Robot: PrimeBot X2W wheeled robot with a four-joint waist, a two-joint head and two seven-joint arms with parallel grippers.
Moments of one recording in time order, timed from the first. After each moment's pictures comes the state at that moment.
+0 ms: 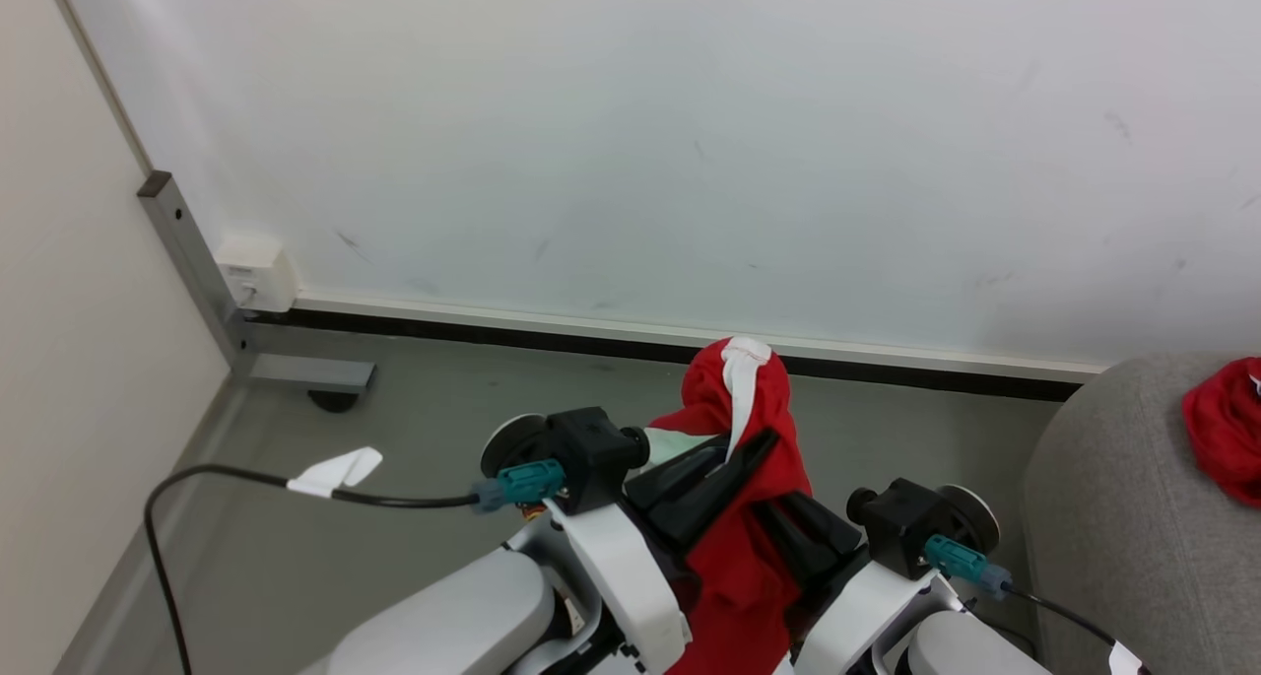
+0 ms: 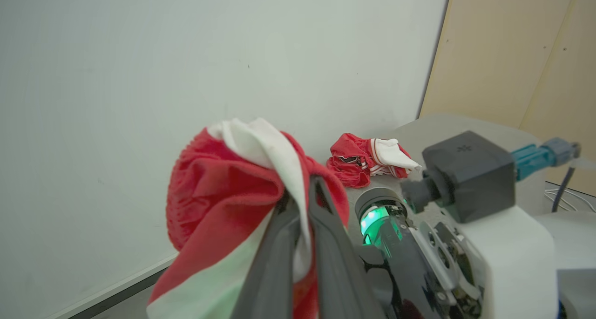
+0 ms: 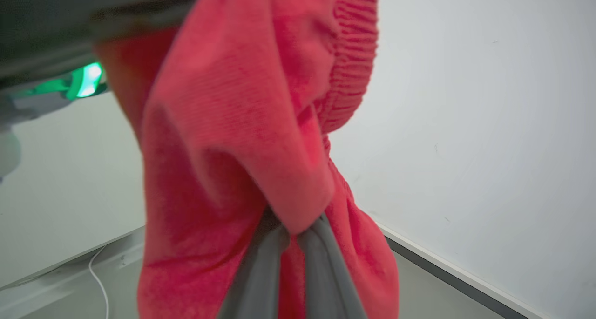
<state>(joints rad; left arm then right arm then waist) -0.70 0.34 -1.07 0.15 -0.75 -0.03 -0.19 -0.49 -0.12 0.76 0.52 0.53 0.13 -0.26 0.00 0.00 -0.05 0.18</state>
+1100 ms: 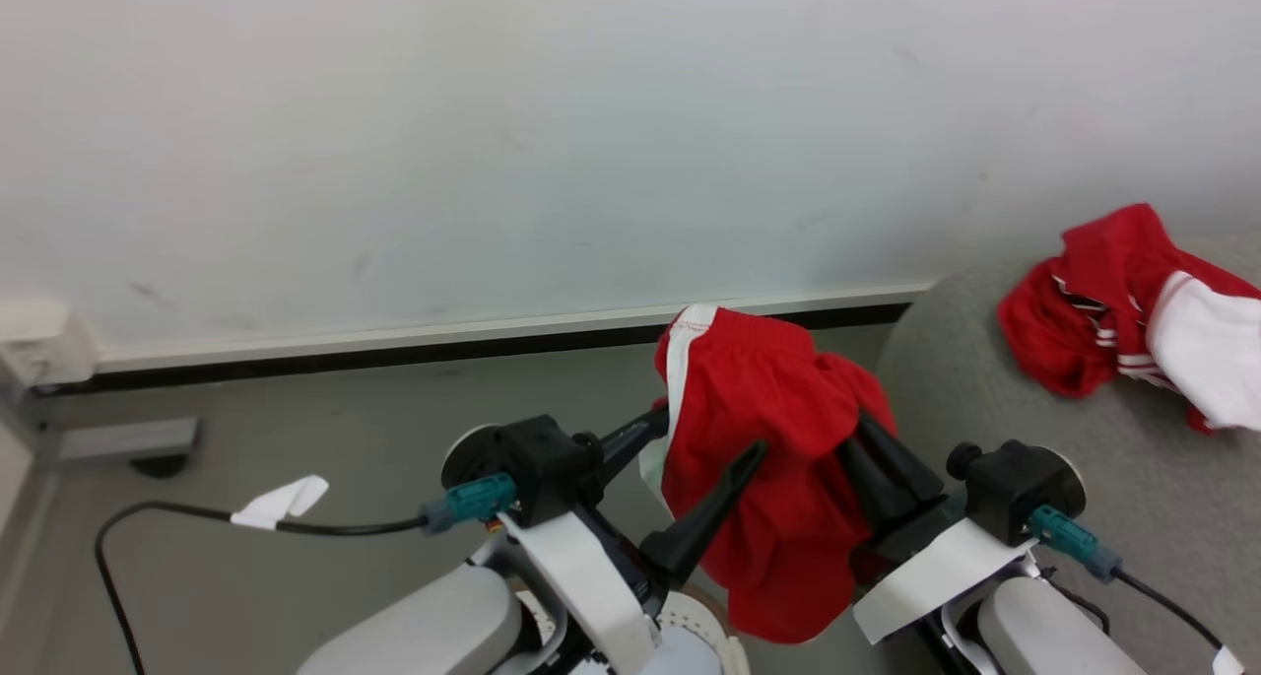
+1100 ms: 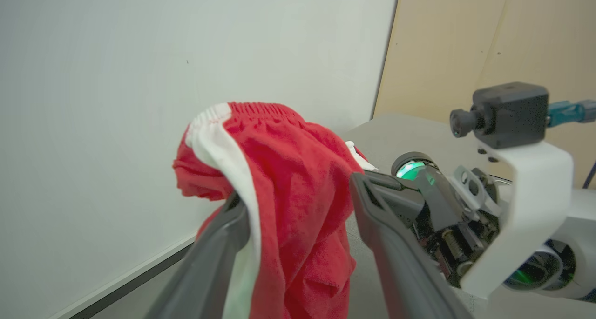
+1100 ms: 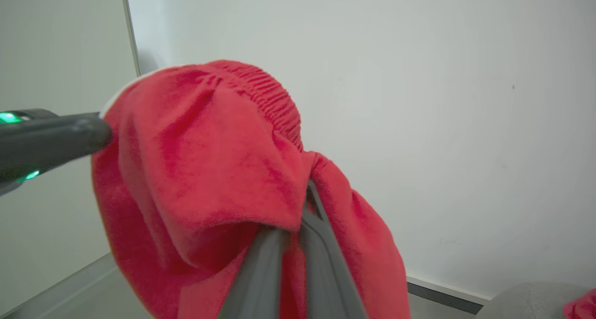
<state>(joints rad) -0.66 0.39 -1.03 0.10 -0.76 0.03 -0.22 -0.43 -0.15 0.56 0.38 0.47 0.13 -0.26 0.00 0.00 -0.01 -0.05</state>
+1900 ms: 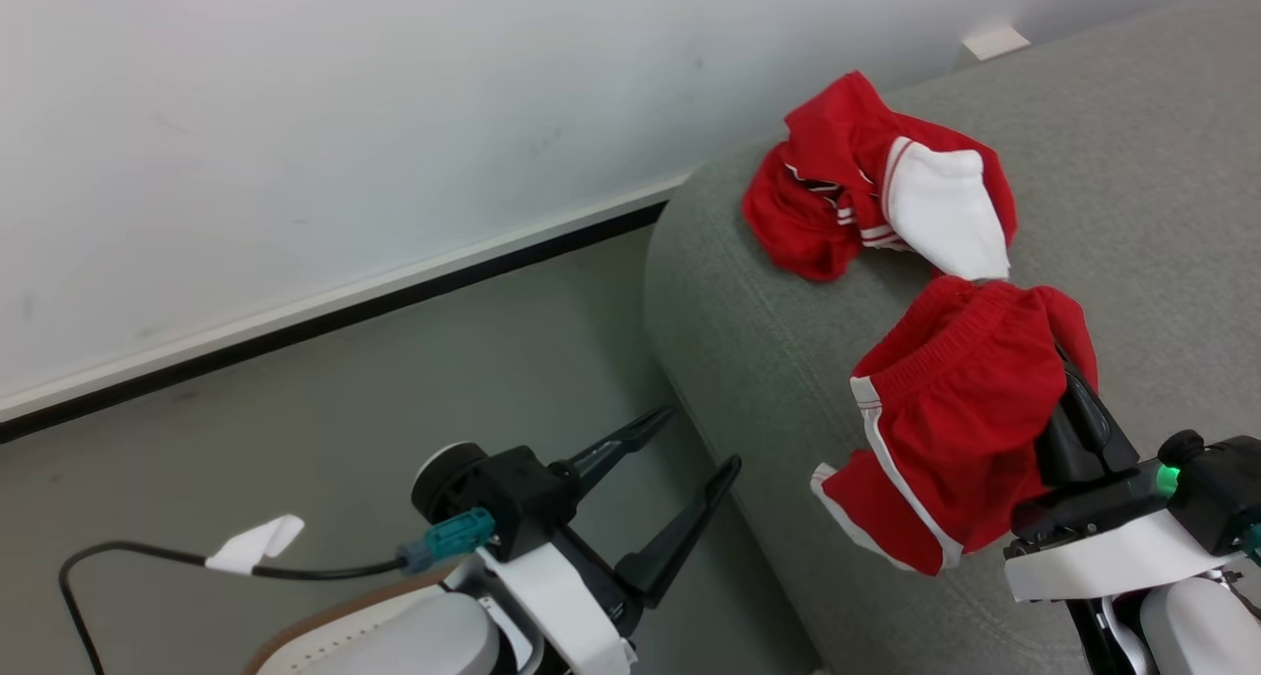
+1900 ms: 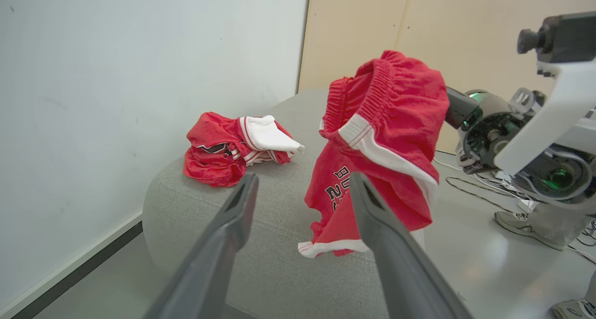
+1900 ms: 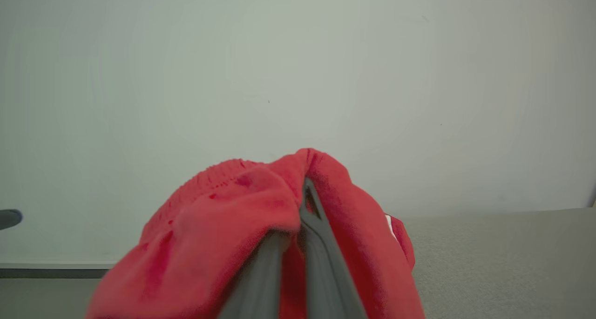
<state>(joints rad) -0.61 0.43 -1.03 0.06 -0.70 0.06 -0.25 -0.30 -0.21 0.22 0.15 0.36 0.13 -0.26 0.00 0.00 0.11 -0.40</state>
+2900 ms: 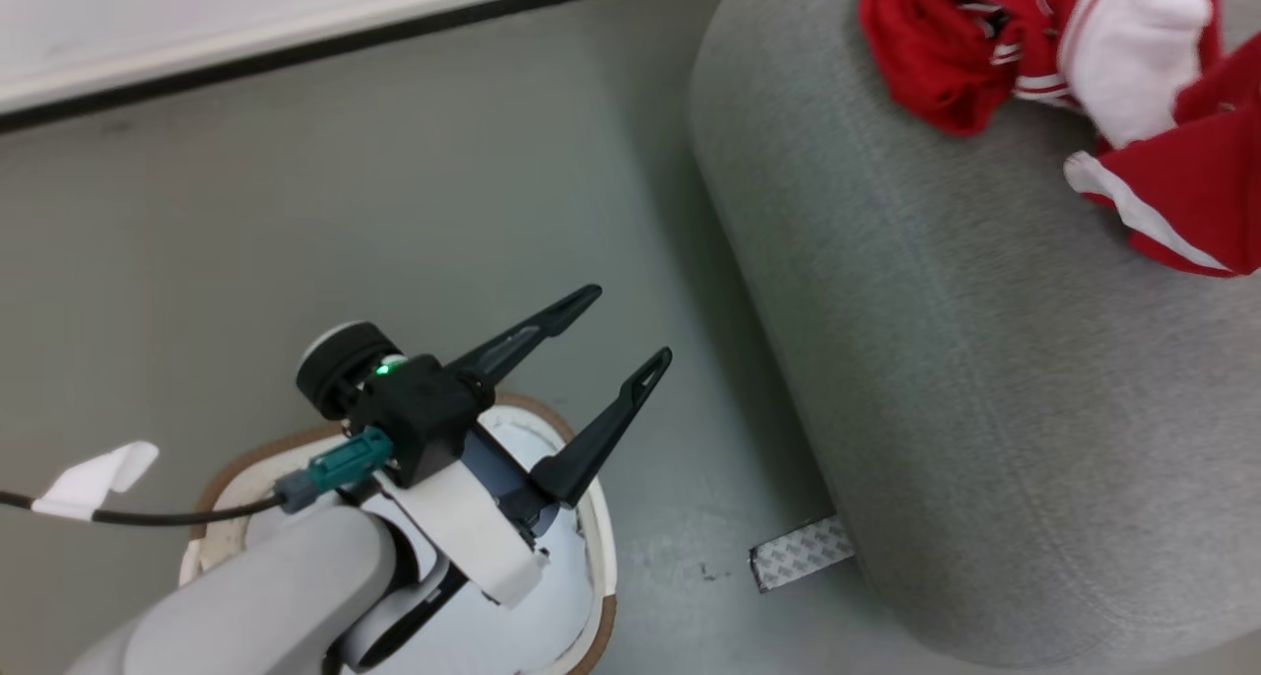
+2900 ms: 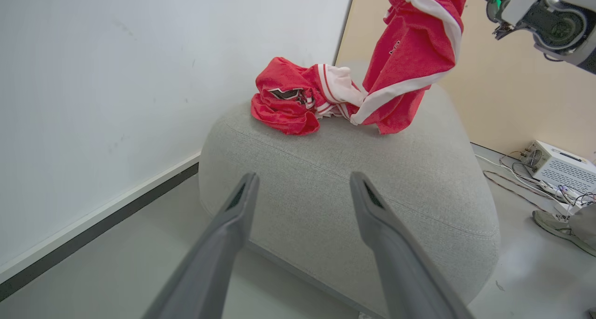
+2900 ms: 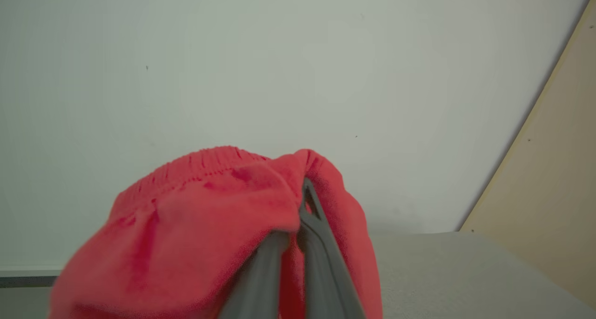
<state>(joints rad) -0.73 0.62 -0.98 -0.10 -0.65 0.06 -0.19 -0.62 -0.39 -0.15 0.14 0.35 0.13 -0.11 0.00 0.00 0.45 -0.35</state>
